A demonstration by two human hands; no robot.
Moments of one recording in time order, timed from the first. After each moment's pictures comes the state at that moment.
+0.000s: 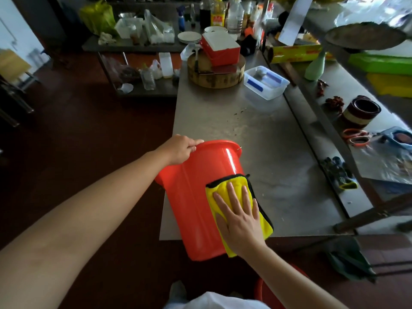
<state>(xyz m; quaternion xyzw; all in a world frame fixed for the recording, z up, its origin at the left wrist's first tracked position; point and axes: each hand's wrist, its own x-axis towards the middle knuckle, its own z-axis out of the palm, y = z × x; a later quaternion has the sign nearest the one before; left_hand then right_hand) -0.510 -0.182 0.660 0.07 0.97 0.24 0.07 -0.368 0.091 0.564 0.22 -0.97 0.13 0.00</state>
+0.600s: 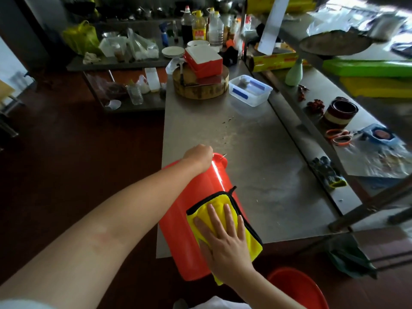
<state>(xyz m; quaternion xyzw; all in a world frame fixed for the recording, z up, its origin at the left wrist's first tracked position) -0.560 -0.085 0.654 0.01 0.99 0.08 0.08 -0.334 0.070 0.567 0.23 -0.97 0.11 0.01</state>
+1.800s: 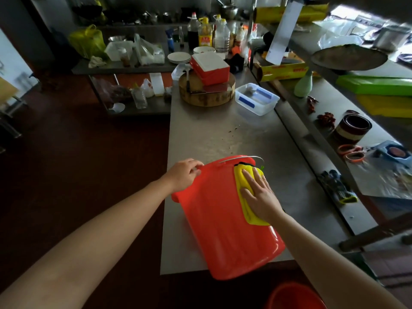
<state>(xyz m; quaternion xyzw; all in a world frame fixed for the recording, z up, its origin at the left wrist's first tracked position) -0.540 -0.177 0.646 0.07 0.95 0.31 0.04 -0.531 0.117 0.585 0.11 -0.96 0.26 -0.09</state>
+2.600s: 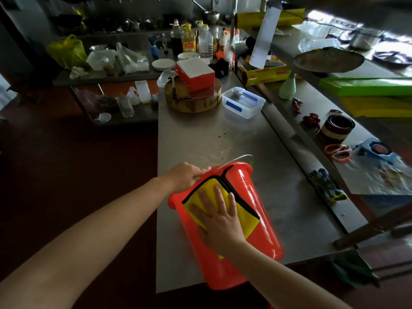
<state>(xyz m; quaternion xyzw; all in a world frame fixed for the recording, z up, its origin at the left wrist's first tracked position) -0.586 -0.162 0.660 0.22 0.96 0.15 0.10 -0.471 0.026 0.580 0.27 -0.96 -0.01 0.04</state>
